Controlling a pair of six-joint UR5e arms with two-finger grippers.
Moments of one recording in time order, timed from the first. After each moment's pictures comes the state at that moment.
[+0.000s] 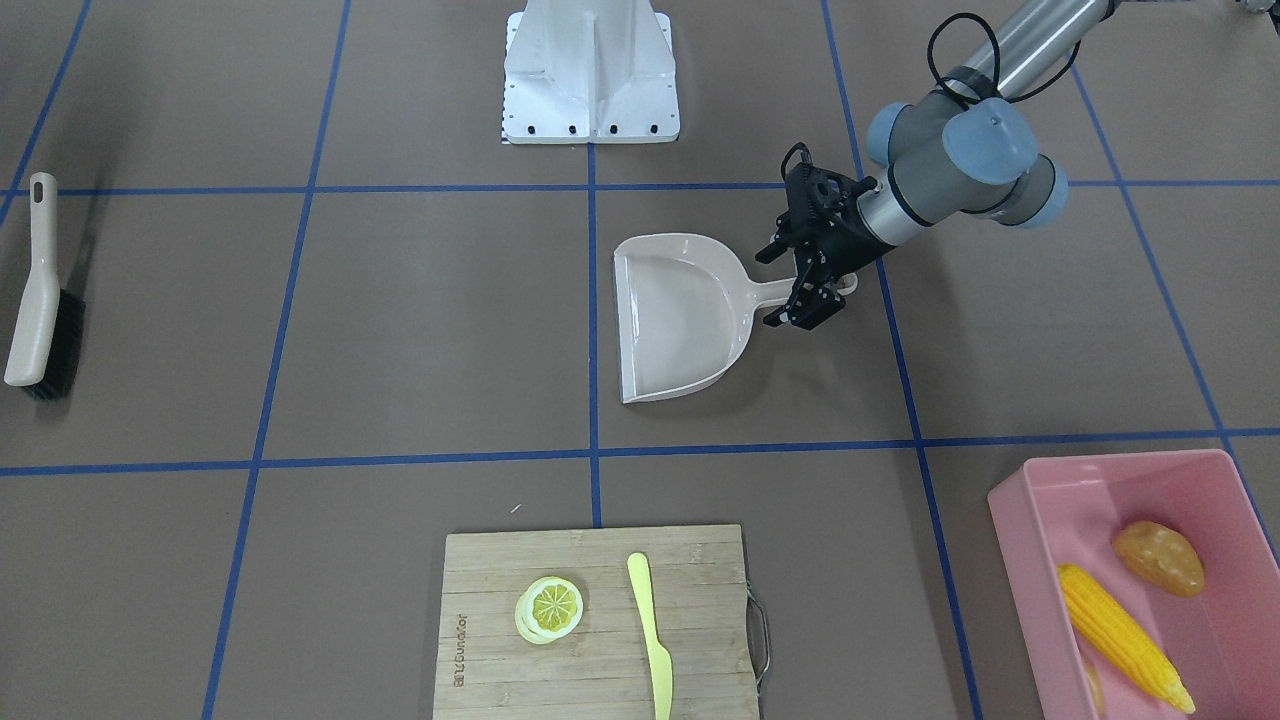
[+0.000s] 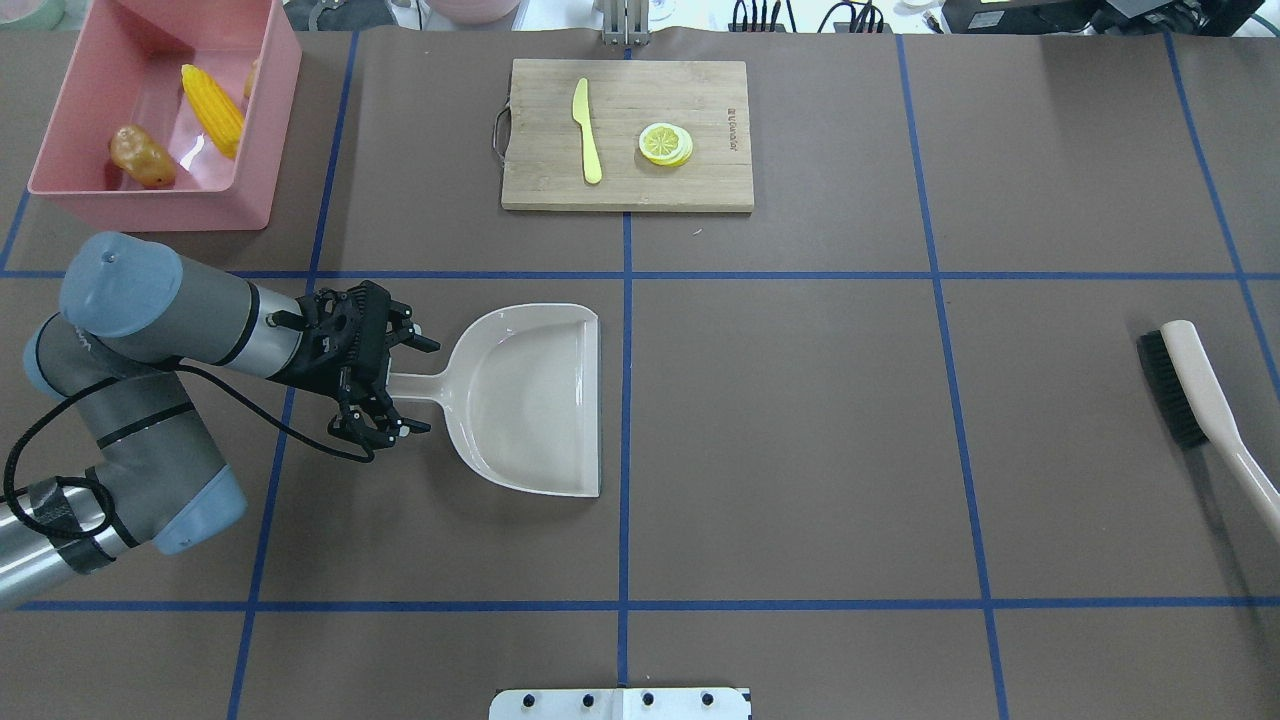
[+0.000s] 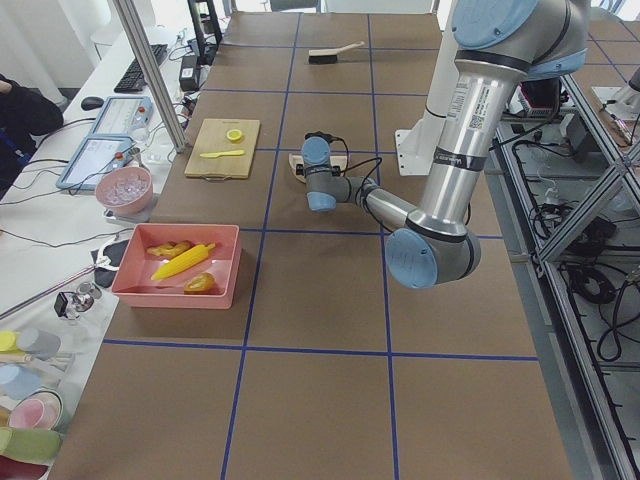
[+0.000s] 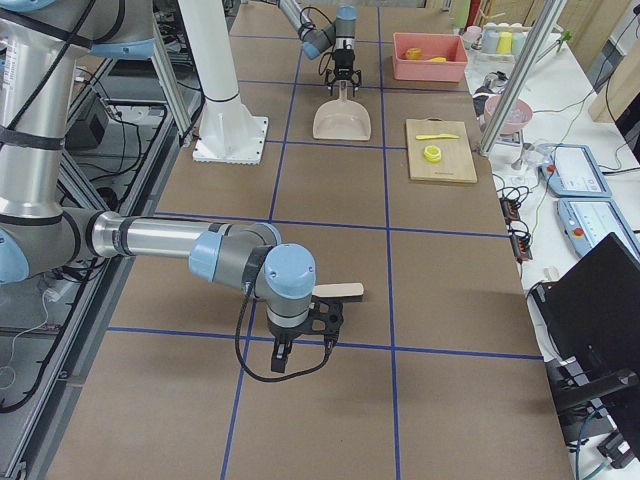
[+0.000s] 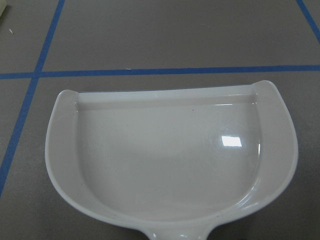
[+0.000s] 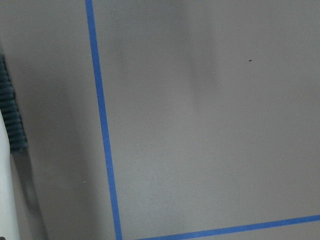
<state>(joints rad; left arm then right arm) -0.67 -1.87 -1.59 -2.58 -2.19 0.20 1.71 -1.85 1.86 -1.80 2.27 -0.14</state>
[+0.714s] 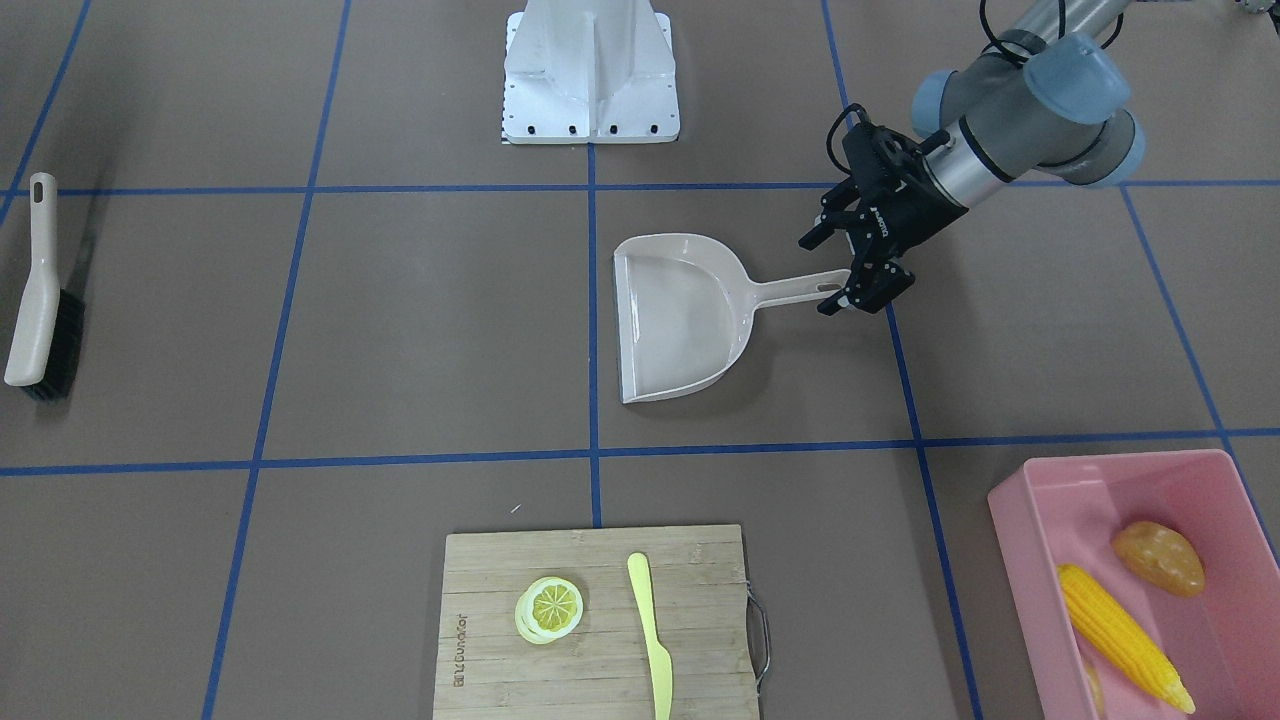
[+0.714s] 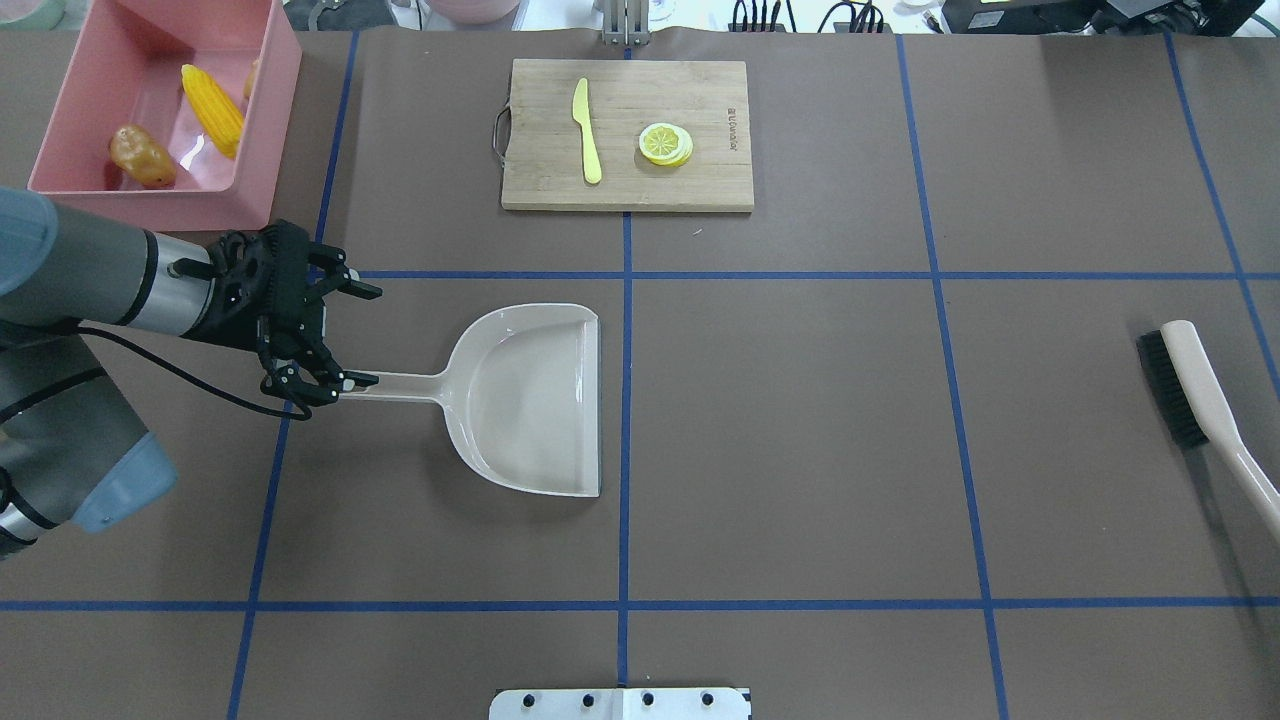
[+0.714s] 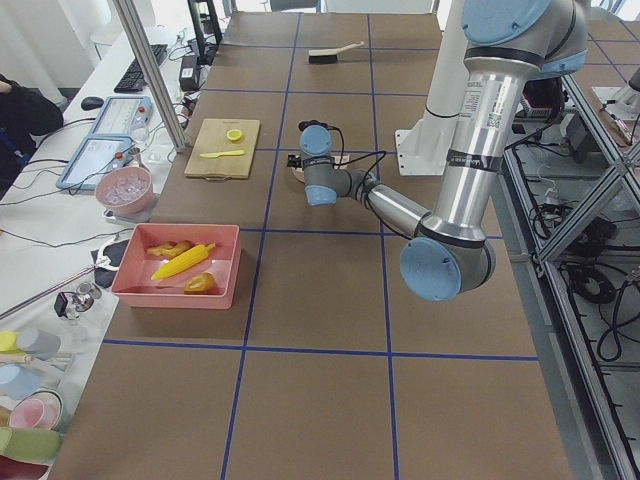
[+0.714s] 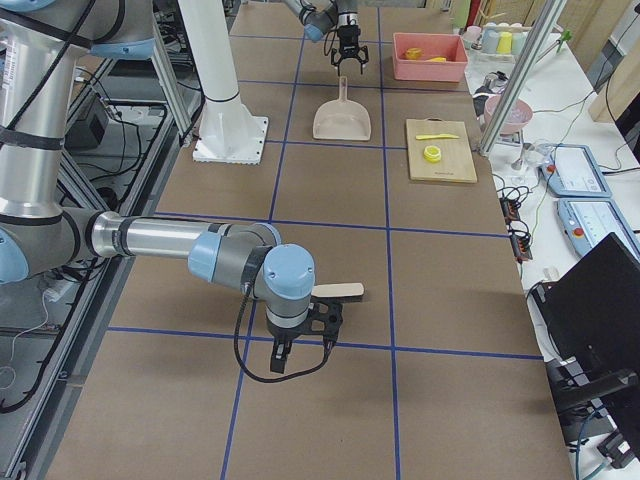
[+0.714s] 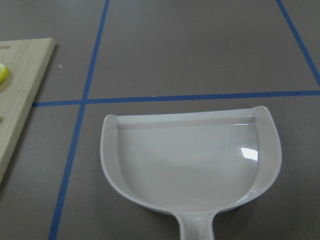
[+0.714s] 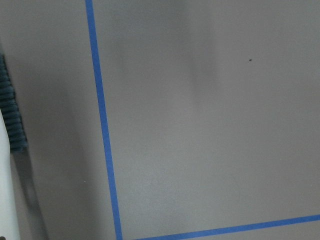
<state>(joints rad) -0.79 -1.80 -1.73 -2.50 -2.17 0.17 1.71 -1.86 1.86 -1.80 2.27 -0.13</state>
